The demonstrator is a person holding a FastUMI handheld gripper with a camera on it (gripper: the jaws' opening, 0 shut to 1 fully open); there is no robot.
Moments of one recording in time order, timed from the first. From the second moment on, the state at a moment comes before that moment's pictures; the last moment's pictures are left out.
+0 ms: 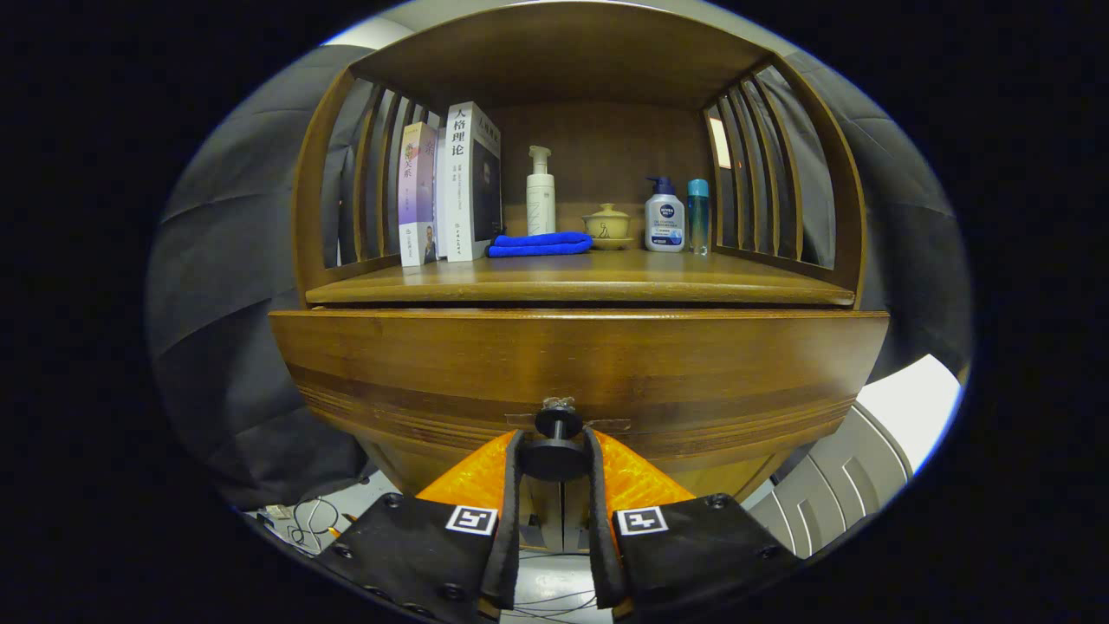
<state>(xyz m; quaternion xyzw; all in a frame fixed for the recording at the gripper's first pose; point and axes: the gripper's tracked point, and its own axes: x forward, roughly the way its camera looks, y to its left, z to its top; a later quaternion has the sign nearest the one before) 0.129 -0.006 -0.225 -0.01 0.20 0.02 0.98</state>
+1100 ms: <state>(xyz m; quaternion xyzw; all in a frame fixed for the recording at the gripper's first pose) 0.019 0.000 -0.226 -0.03 0.20 0.05 0.98</state>
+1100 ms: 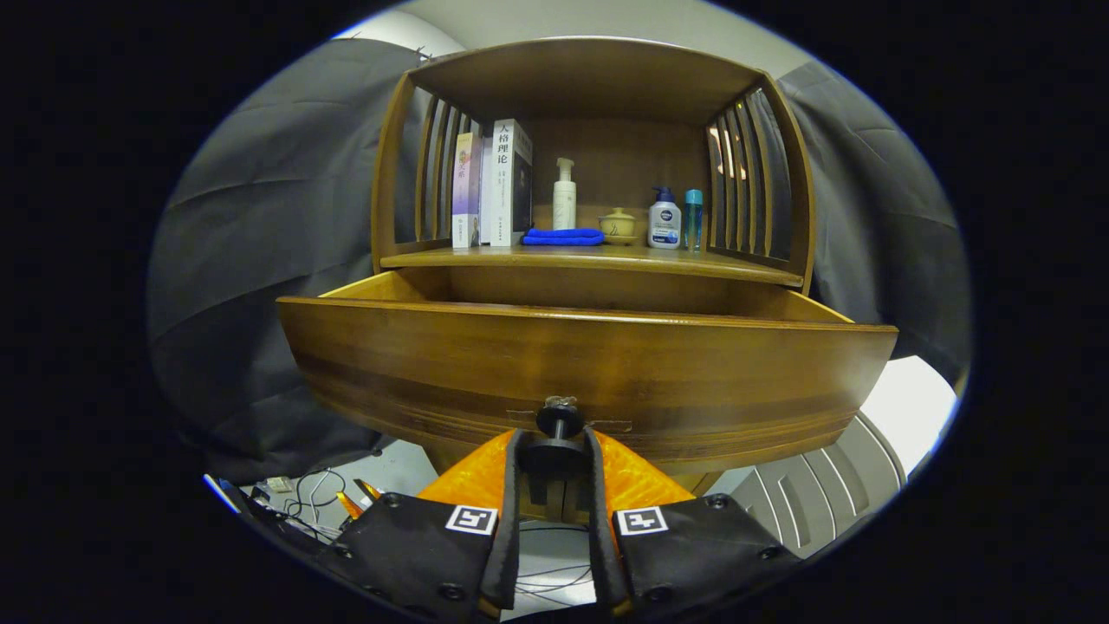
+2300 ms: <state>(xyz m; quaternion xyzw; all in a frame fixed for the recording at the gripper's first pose) 0.003 0.002 -0.148 -0.04 0.10 0.08 0.99</state>
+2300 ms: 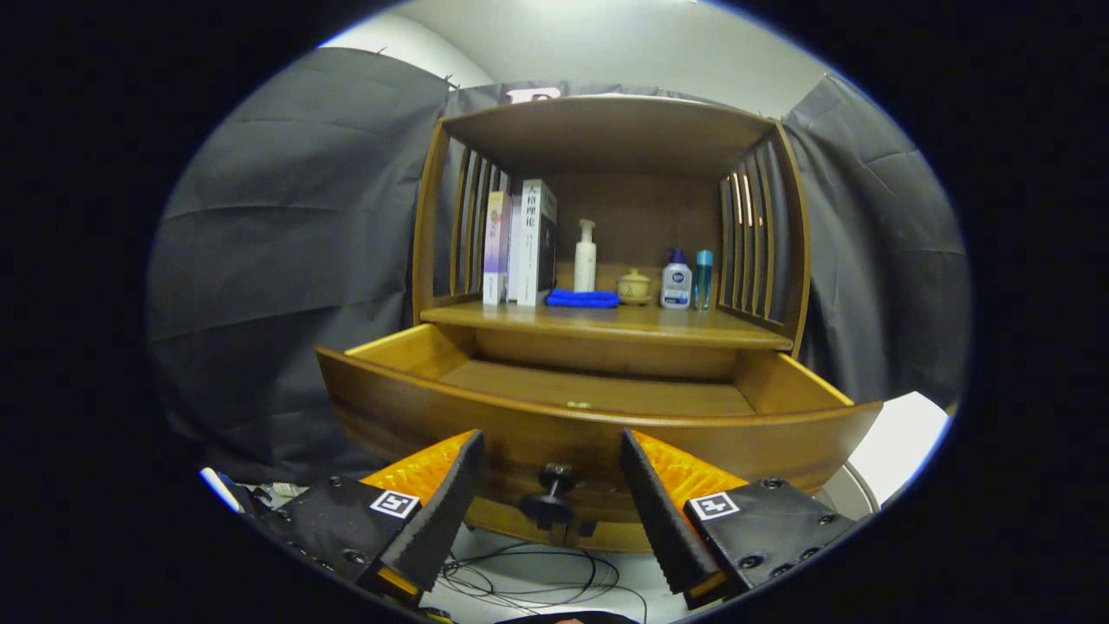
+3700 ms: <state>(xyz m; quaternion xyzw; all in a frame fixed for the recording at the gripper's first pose) 0.138 0.007 -0.171 0.02 0.39 0.11 0.91</state>
